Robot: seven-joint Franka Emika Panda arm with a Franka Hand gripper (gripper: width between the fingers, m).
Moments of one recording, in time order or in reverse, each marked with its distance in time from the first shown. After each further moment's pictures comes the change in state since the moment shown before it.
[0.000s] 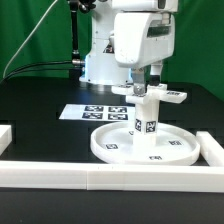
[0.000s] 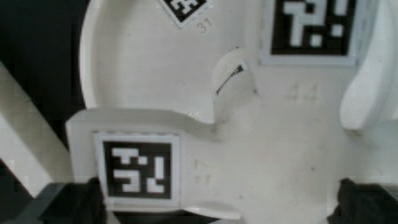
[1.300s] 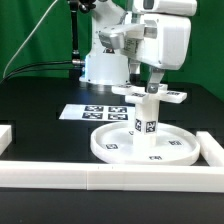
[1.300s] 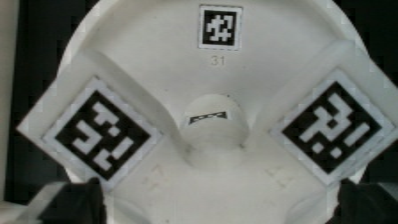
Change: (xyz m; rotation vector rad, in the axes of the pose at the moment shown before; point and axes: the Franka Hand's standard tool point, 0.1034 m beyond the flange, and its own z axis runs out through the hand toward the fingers) arm -0.012 -0.017 0.003 -0.018 -0.089 -0.650
